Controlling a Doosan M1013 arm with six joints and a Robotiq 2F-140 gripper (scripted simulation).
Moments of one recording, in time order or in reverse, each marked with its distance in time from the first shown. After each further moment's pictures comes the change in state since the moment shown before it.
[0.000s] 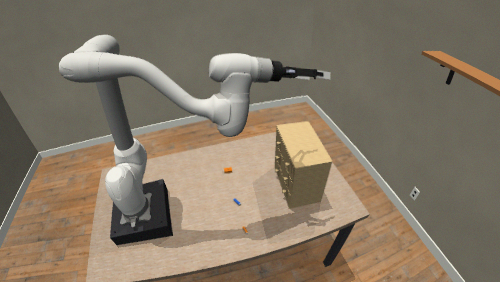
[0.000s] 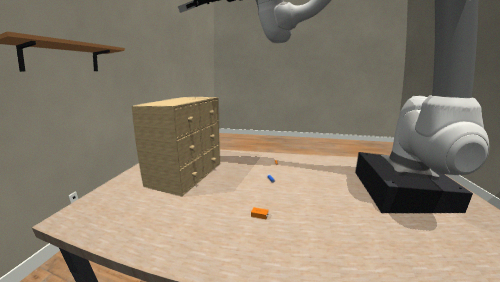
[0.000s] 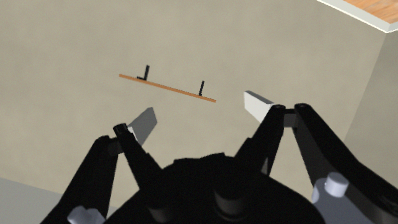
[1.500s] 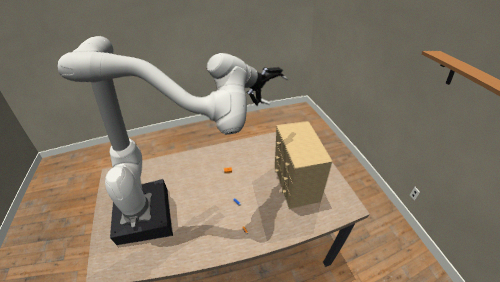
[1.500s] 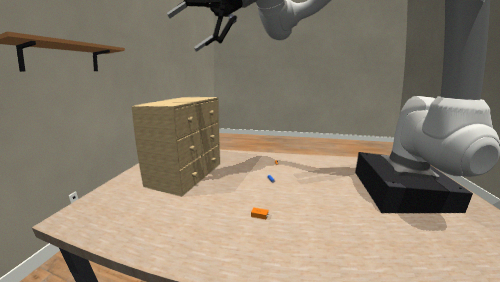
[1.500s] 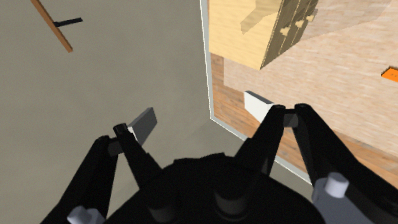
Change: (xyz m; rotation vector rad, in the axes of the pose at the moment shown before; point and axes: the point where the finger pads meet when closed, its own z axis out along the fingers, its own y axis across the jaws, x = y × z) arm 0.067 0.257 -0.059 -0.631 -0.101 -1.042
